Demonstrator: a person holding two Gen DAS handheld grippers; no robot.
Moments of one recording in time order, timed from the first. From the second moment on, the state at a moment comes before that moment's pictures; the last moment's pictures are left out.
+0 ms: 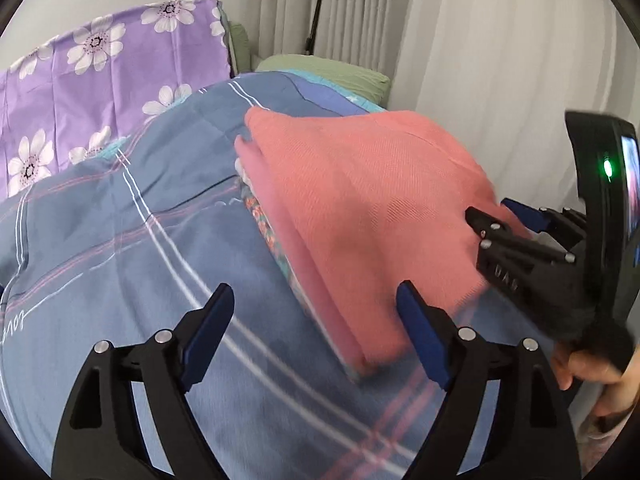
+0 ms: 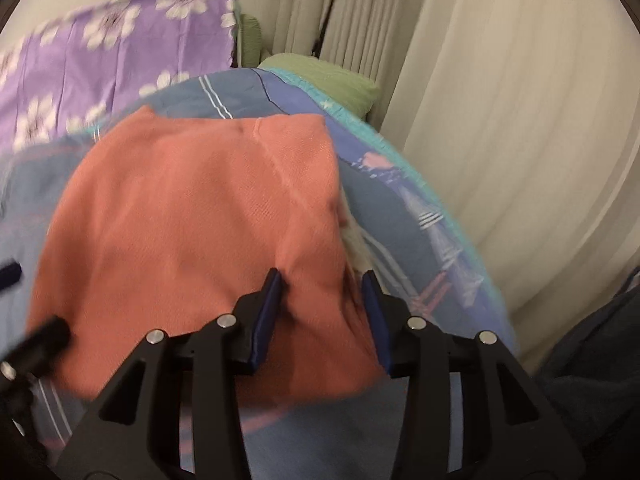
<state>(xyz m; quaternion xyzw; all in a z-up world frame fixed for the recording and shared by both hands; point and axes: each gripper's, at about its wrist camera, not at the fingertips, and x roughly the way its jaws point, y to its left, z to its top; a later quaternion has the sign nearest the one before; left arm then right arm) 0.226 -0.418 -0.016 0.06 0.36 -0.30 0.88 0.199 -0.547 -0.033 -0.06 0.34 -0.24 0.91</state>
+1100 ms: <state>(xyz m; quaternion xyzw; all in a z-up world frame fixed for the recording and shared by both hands) 0.014 -0.285 0.062 0.10 0.18 -0.27 0.94 -0.061 -0.402 0.060 0.05 0.20 -0.18 0.96</state>
